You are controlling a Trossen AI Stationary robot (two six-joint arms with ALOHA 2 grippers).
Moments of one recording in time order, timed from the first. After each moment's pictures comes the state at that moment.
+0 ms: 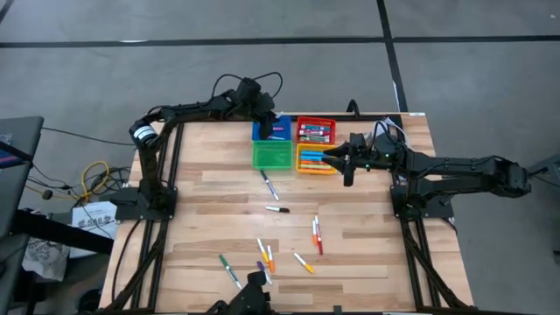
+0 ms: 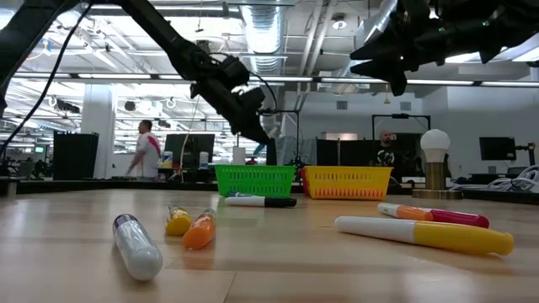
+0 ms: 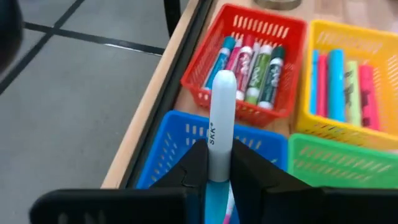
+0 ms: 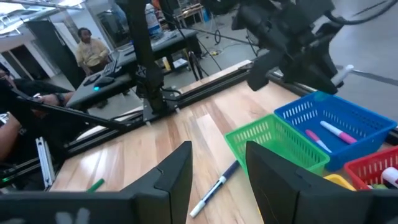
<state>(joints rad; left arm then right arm) 0.68 1.92 1.35 -0.14 0.33 0.37 -0.29 0.89 0.45 0.28 -0.13 0.27</state>
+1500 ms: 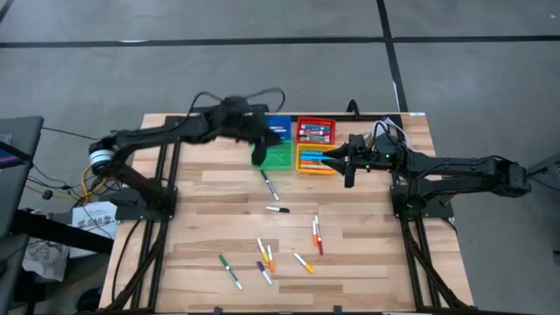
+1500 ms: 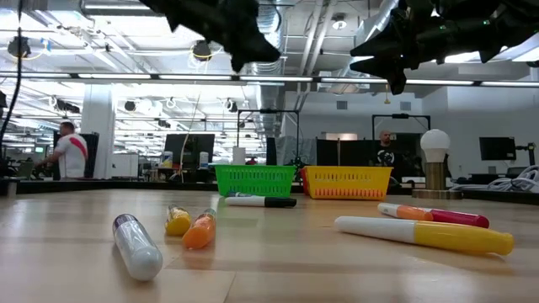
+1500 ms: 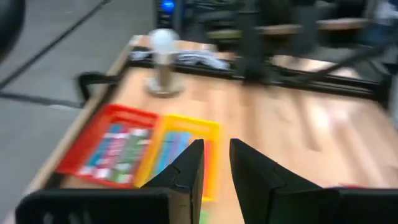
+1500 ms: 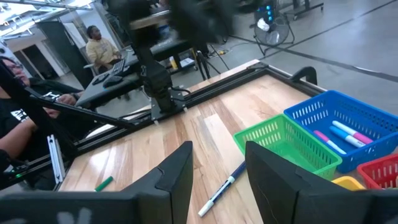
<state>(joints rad) 0.38 1.50 1.21 -0.15 0.32 0.11 -0.28 0.89 0.45 0.29 -0.15 0.28</state>
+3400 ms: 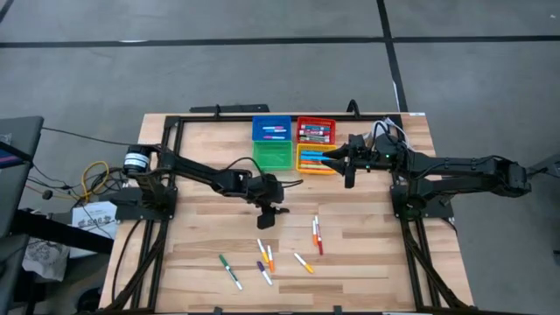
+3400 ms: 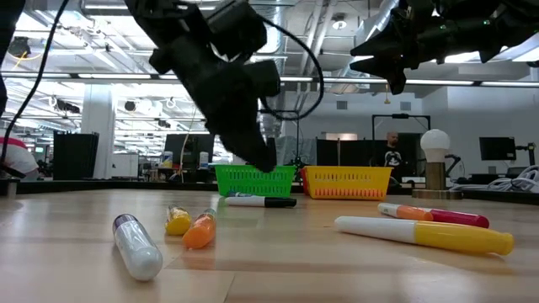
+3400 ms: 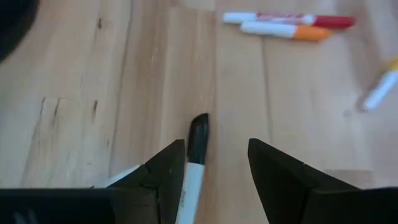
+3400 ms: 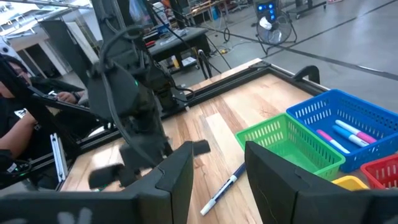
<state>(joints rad) -0.06 1.80 1.00 -0.07 0.07 -0.06 -0.28 0.90 0.45 0.29 -0.16 0.28</state>
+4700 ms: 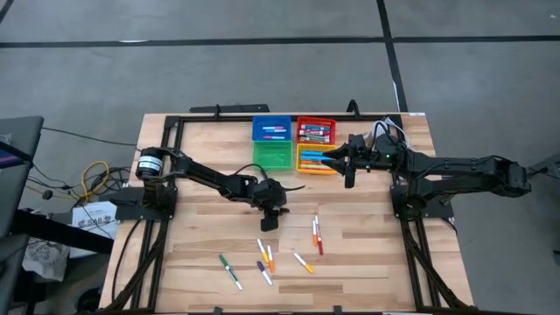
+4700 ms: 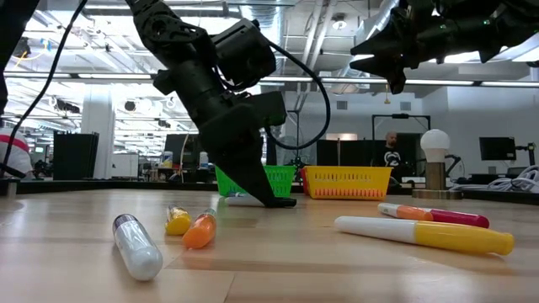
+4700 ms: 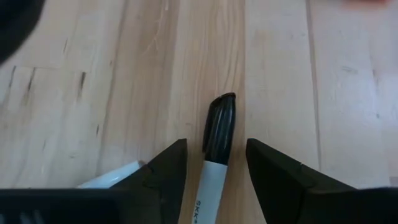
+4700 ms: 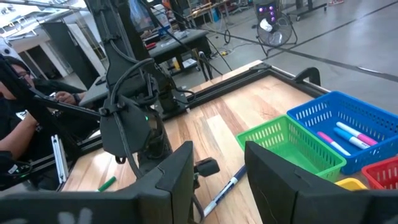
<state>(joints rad) -0.08 1.95 1.00 -0.04 0.02 -0.09 -0.28 0.90 0.45 0.29 -0.16 0.28</state>
